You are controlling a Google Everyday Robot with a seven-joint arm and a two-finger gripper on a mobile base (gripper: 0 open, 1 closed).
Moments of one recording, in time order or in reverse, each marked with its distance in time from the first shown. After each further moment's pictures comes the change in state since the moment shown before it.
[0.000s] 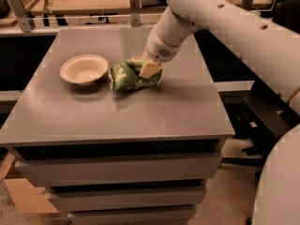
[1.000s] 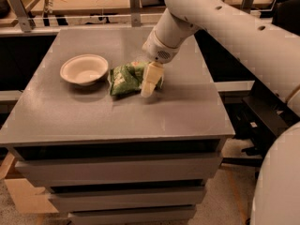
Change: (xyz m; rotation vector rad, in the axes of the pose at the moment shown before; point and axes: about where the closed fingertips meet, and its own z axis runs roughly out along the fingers) arm 0.000 0.001 0.004 -0.007 0.000 -0.002
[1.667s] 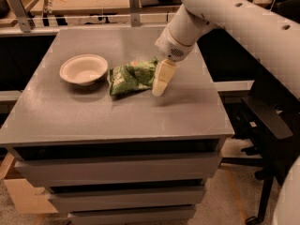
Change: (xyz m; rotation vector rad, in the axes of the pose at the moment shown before) arm 0.023 0.002 -0.025 0.037 0.015 0.041
